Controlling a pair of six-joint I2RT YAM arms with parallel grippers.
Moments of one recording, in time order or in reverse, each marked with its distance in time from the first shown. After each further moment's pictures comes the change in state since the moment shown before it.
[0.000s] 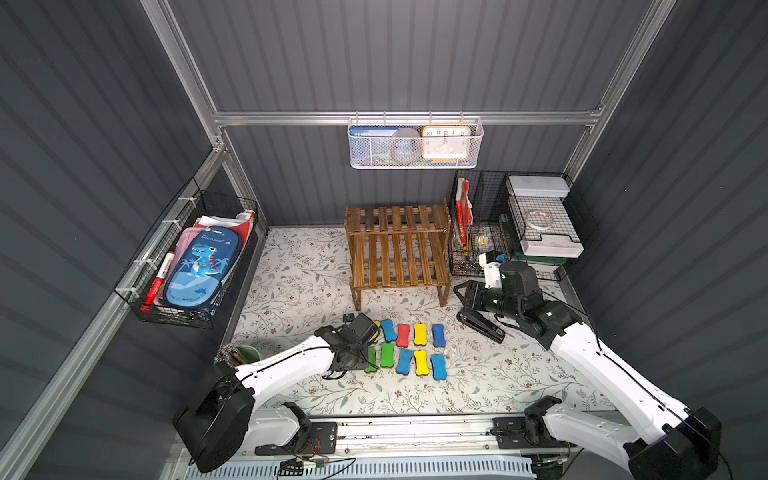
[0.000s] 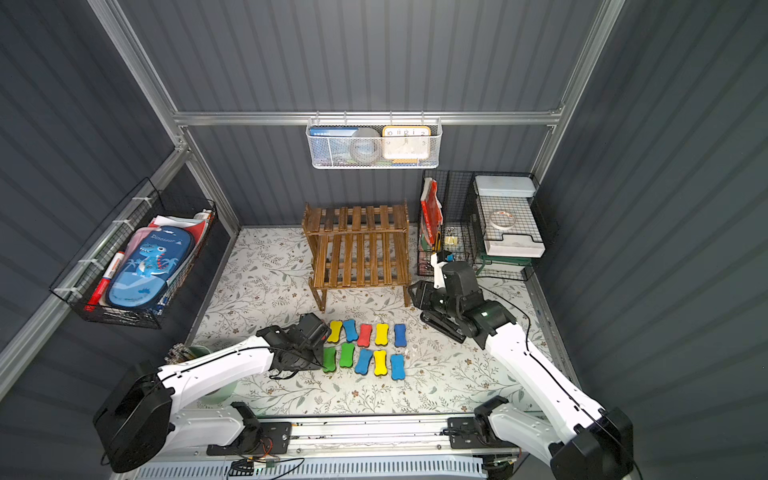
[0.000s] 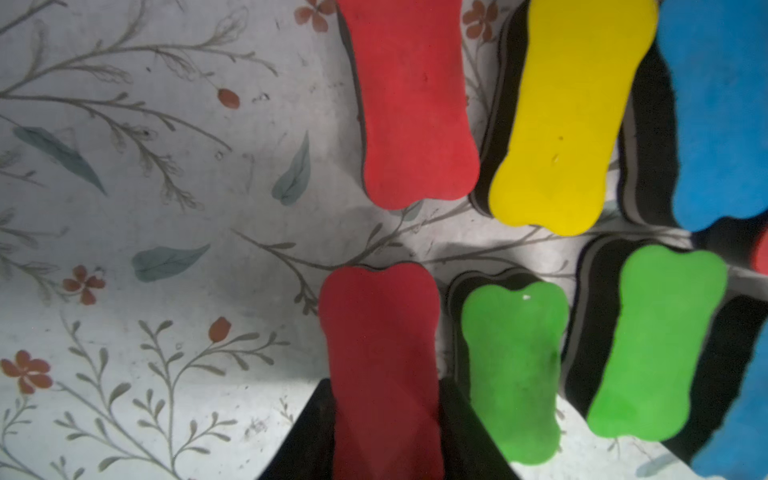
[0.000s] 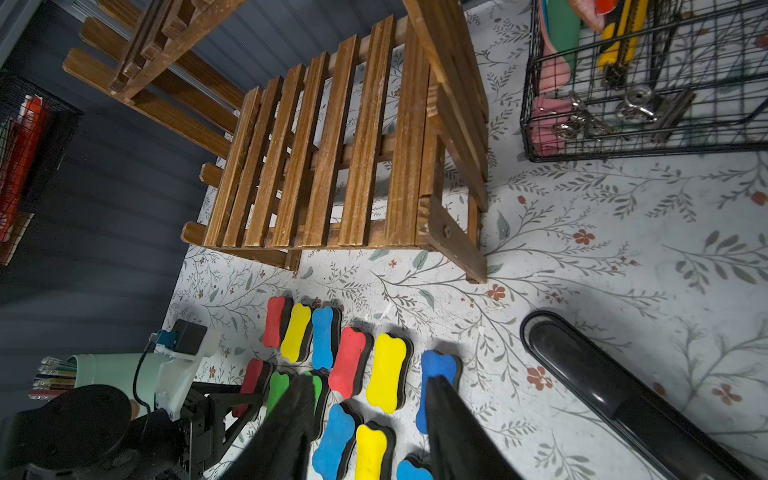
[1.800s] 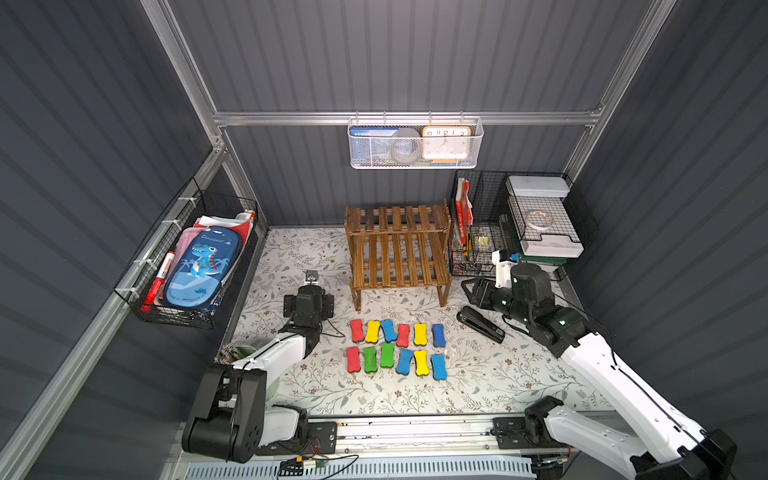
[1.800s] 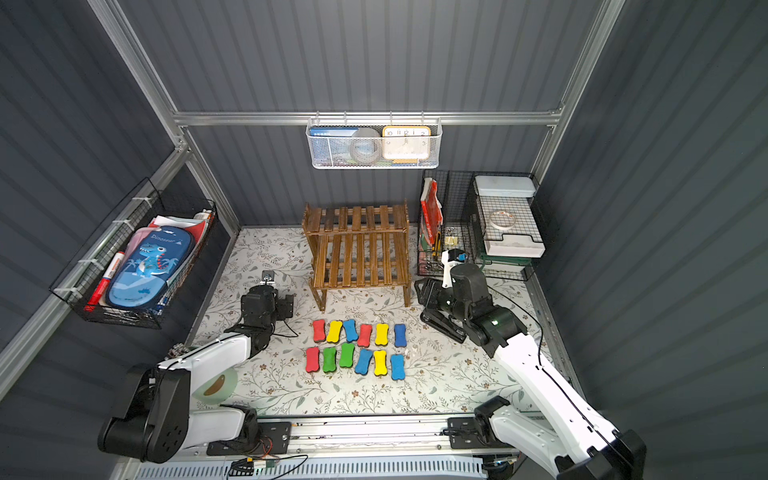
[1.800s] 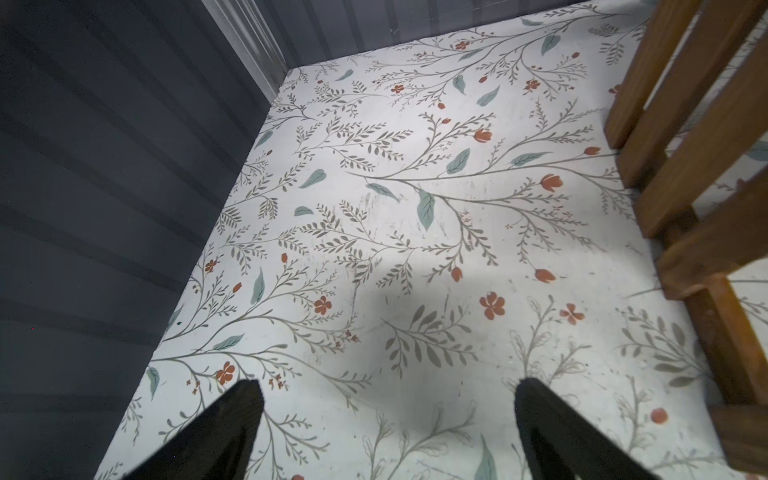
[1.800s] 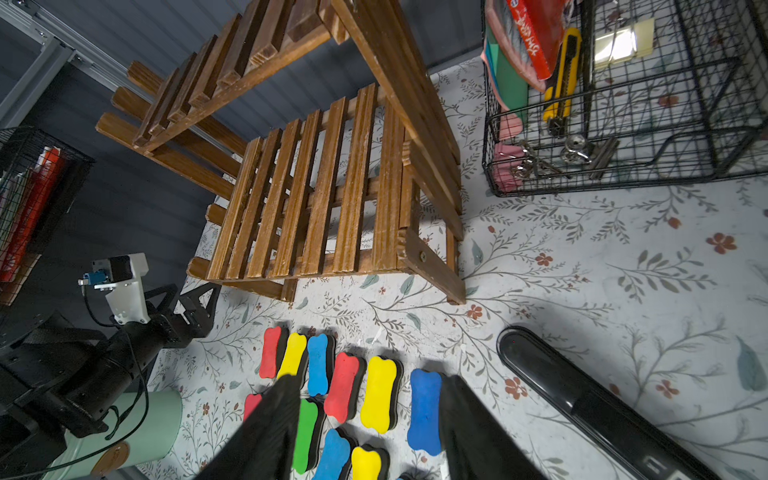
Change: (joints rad) left arm 0.584 0.047 -0.158 0.974 -0.215 0.815; right arm -0.005 -0.092 0.000 -0.015 0.101 0.018
